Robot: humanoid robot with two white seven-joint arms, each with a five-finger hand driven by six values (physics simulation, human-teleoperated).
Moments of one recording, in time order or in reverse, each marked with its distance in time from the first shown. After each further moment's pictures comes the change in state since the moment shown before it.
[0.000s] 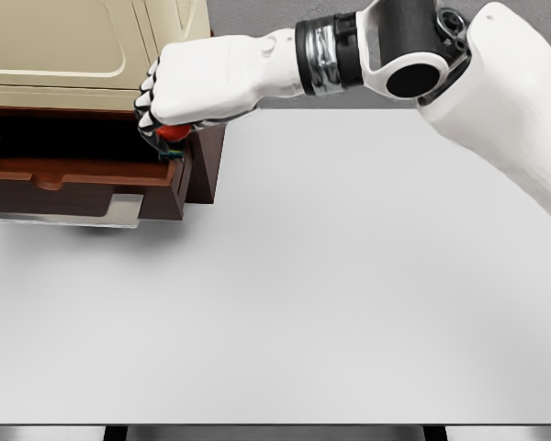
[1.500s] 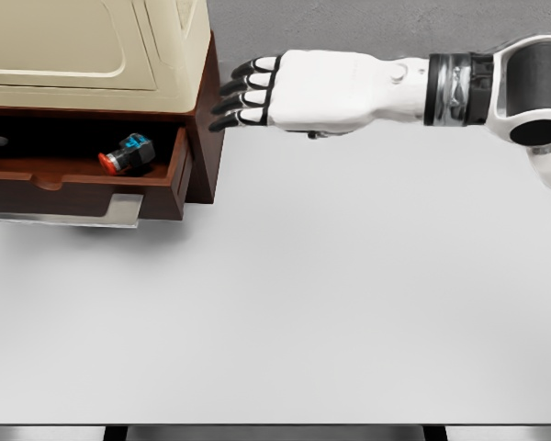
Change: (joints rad) left arm -0.023 -0.029 -0.004 -0.010 -0.015 0.000 0.000; right arm 0.336 -0.317 -0.267 -0.248 0.062 -0.001 0.000
